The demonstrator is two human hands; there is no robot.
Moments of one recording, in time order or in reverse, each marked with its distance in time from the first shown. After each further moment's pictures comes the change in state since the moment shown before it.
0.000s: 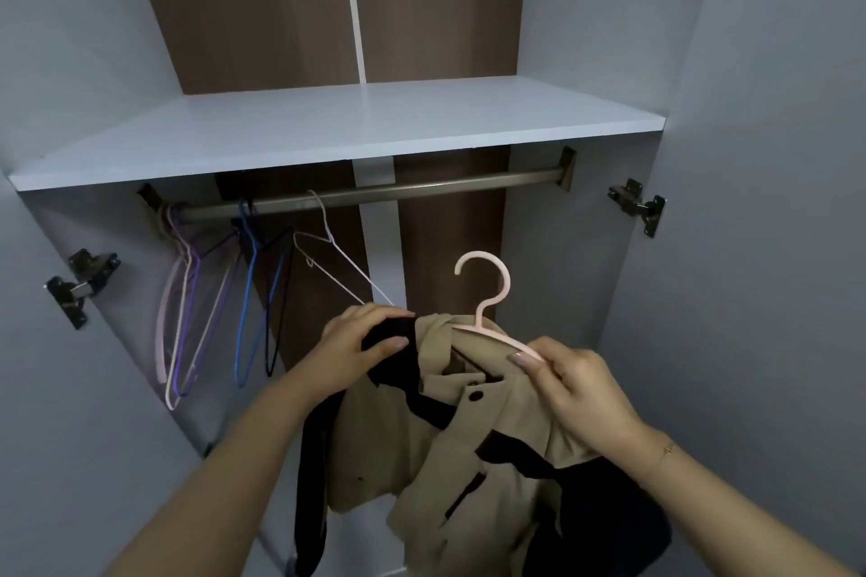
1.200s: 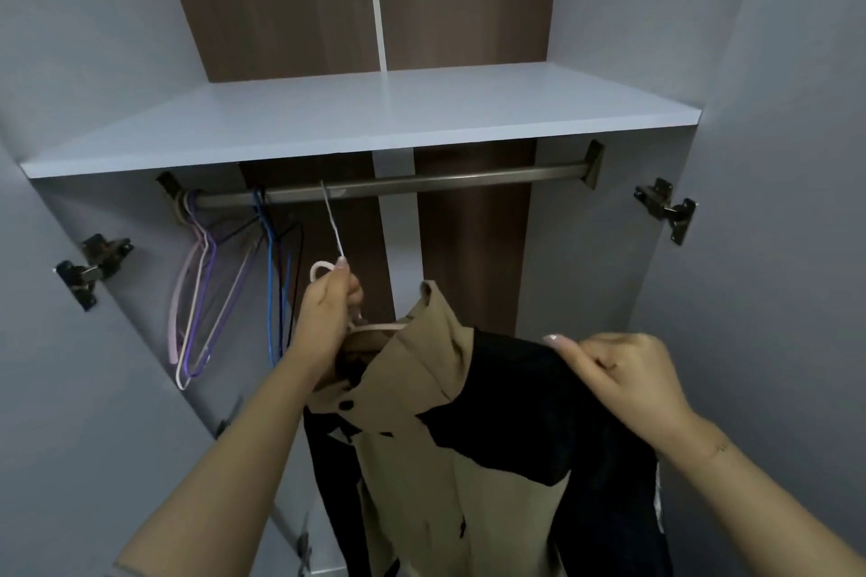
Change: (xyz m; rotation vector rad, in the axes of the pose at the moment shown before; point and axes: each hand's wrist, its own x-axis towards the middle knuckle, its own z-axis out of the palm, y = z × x) left_hand 0.023 0.029 0.000 -0.719 0.535 -0.410; right_hand 0.026 0.038 -0.041 -0.212 0.167 -0.207
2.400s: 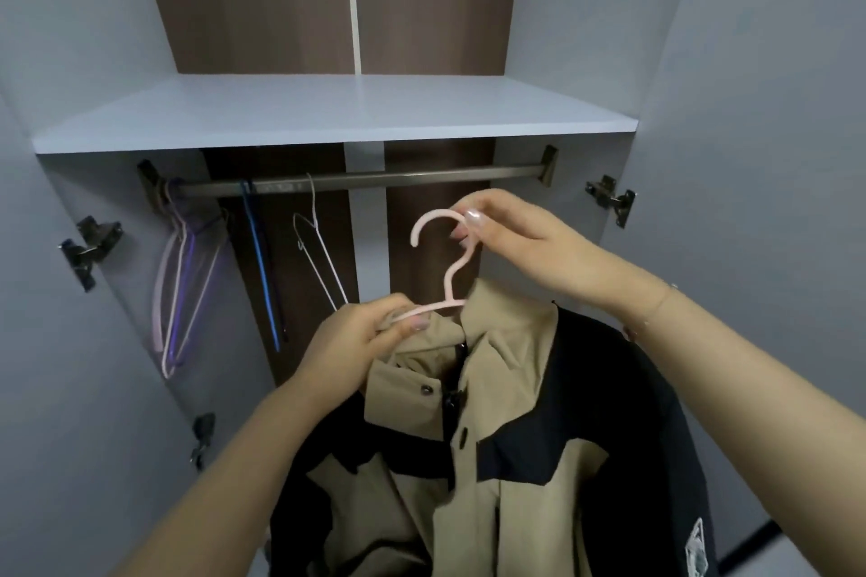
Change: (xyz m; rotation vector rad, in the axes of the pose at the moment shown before) left_hand -0.084 0.019 -0.031 0.462 -0.481 0.481; right_hand 0.084 -0.134 -0.041 0.522 -0.423 0.156
